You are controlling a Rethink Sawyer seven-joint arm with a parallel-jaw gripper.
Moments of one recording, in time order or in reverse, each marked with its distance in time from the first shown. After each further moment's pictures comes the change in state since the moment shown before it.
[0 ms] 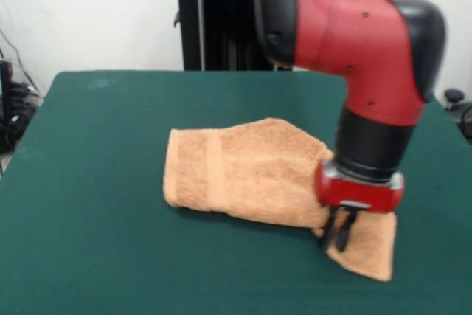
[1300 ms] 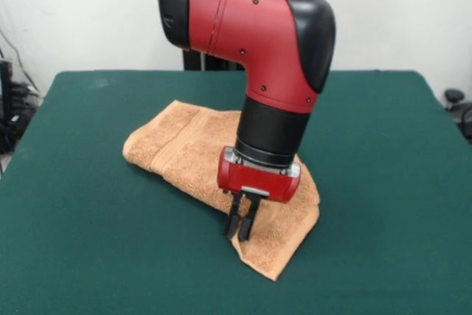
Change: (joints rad) arm -0.146 -0.063 0.016 0.150 -0.159 -0.193 0.000
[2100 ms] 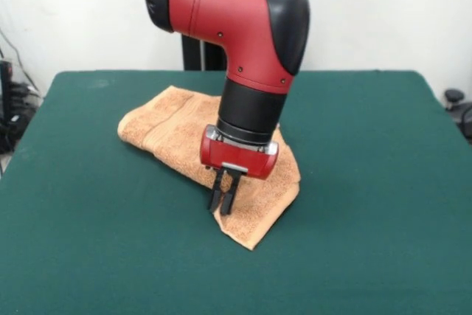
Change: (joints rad) arm -0.040 -0.043 0.006 0.141 0.000 -0.088 0.000
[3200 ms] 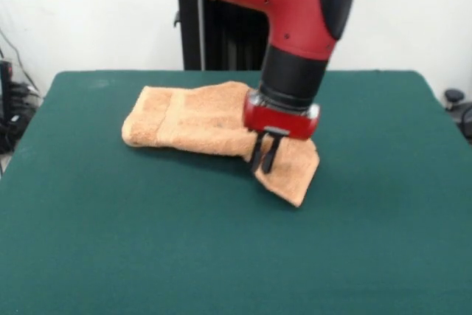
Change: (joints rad) arm 0.116 -0.109 -0.016 0.098 0.011 0.198 0.000
